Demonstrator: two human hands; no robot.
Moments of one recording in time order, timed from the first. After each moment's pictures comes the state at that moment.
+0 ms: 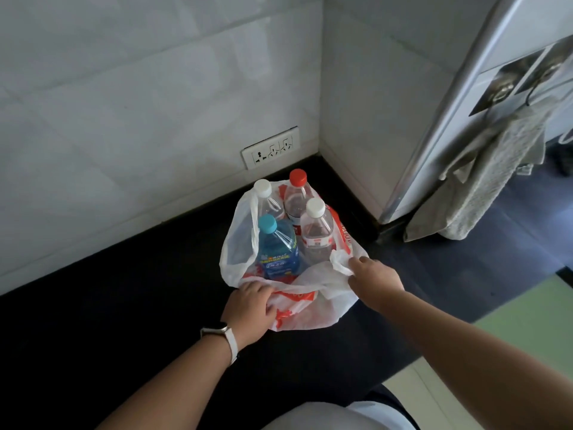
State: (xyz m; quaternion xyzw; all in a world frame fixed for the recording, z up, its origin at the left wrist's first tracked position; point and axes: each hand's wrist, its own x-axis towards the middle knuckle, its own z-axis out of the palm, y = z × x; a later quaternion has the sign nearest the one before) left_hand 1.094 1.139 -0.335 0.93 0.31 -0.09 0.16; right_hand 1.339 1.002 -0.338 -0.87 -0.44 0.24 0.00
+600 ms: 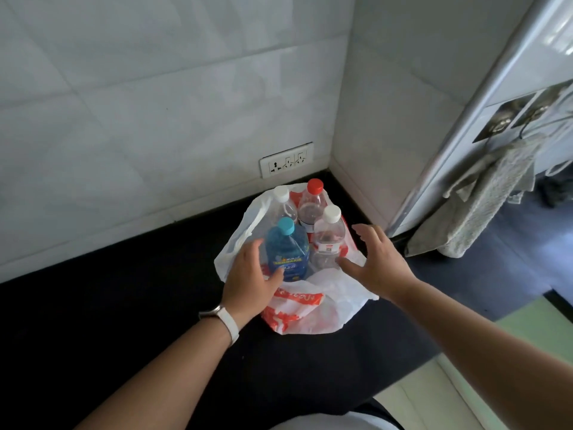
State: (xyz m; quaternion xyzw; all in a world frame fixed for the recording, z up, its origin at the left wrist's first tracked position) left_hand 1.100 1.158 -0.286 0.85 0.38 0.22 0.30; right_hand 1.321 1.015 -0.252 -0.85 -0.45 0.15 0.24
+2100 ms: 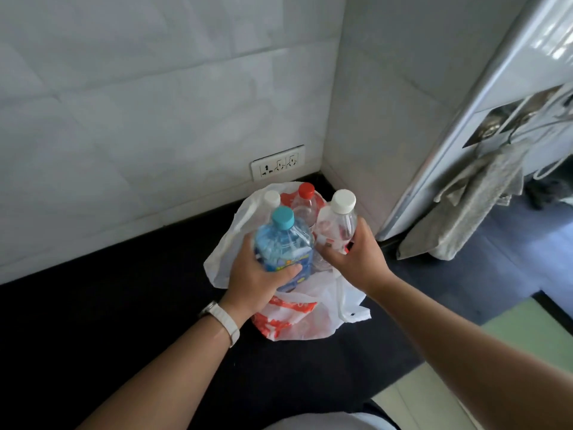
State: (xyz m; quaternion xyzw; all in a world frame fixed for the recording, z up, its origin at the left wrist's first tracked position) left_hand 1.129 1.152 -0.258 0.69 0.36 0.28 0.56; right_hand 1.313 1.040 -0.245 -0.80 -0.35 0.22 0.45
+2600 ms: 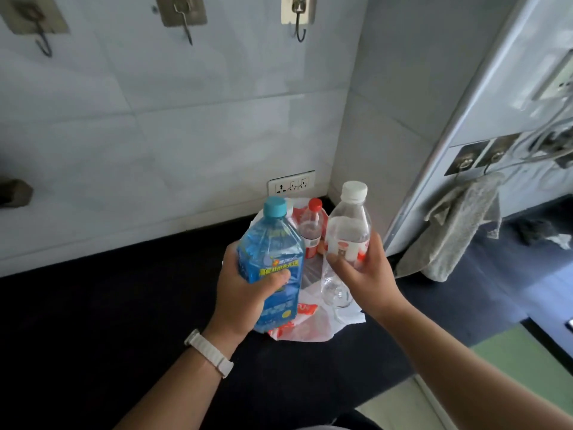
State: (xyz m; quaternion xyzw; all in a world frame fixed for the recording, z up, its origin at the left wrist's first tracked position) left_hand 1.067 1.090 -0.187 0.58 0.31 0.42 0.63; right_hand 1.263 0.988 -0.190 -0.70 -0.39 0.22 0.55
